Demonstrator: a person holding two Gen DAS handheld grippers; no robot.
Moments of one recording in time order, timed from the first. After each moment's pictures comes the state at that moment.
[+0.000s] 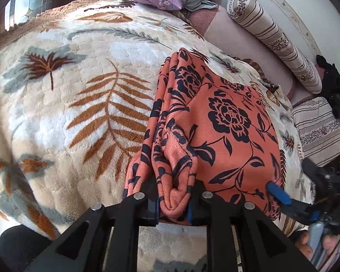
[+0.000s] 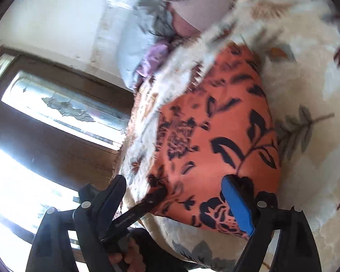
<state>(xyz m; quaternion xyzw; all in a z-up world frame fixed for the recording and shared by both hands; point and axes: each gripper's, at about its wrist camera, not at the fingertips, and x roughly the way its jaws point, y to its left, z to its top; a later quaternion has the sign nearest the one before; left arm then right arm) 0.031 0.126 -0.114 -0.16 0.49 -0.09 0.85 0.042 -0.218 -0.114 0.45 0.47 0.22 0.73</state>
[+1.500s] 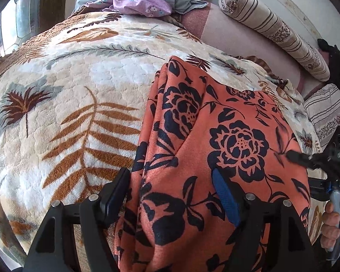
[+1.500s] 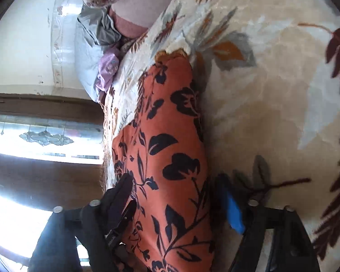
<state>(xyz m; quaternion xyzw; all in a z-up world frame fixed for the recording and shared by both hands) 0.086 0.106 -0.134 -0.10 0.47 -0.09 0.87 0.117 -0.262 -0.130 0.41 0.53 0.16 0.73</state>
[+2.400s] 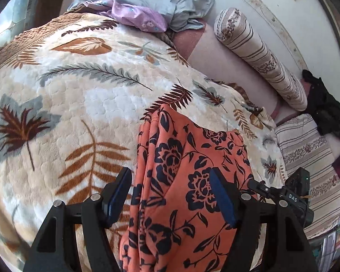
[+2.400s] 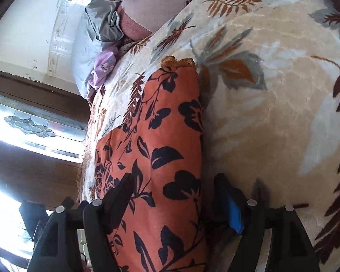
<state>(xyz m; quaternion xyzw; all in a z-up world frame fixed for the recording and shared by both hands) 0.120 0.146 -0.084 -0.20 0.47 -0.16 0.85 0.119 -0.268 -0.127 0.39 0.49 0.15 0.76</state>
